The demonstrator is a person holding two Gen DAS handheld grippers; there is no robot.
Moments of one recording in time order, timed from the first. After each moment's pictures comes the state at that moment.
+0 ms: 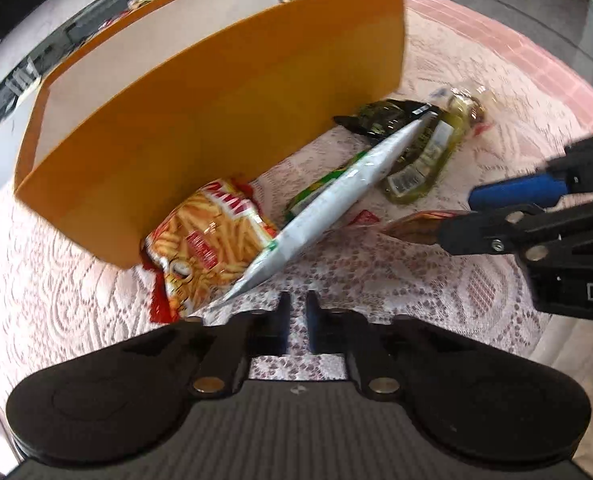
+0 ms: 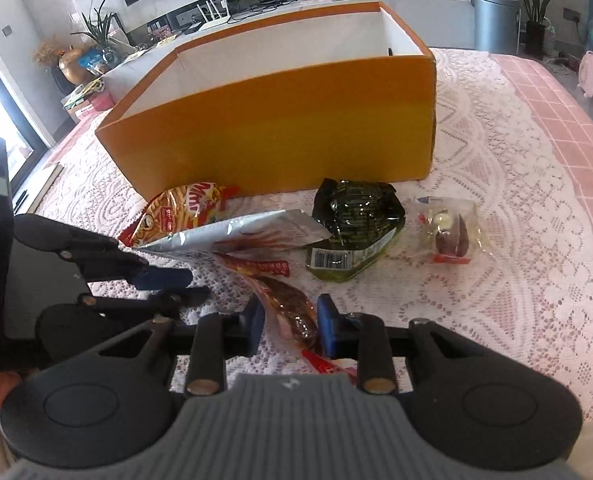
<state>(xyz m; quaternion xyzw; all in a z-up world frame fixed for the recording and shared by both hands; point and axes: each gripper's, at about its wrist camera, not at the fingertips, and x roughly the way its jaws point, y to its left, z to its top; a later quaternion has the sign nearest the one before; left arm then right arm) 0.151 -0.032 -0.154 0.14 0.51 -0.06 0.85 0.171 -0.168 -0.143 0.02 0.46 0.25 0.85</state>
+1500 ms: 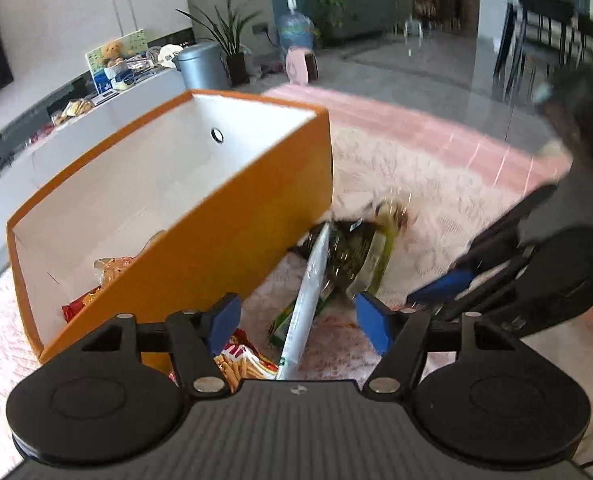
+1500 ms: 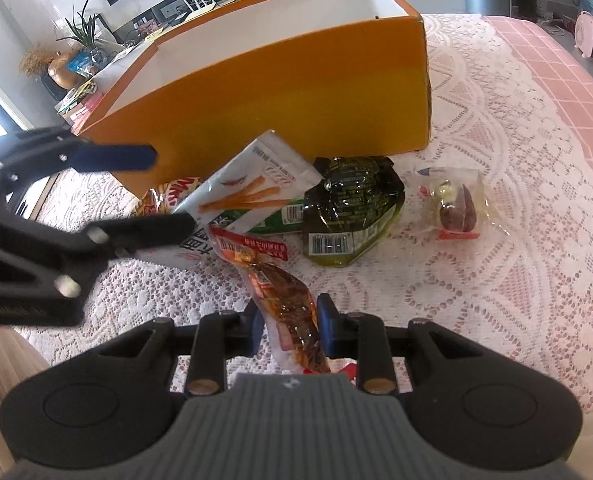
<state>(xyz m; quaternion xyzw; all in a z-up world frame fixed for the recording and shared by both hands) 0.168 -0.030 -0.120 0.19 0.38 -0.23 0.88 0.188 -0.172 -0.155 0.05 0.50 0.25 0.83</state>
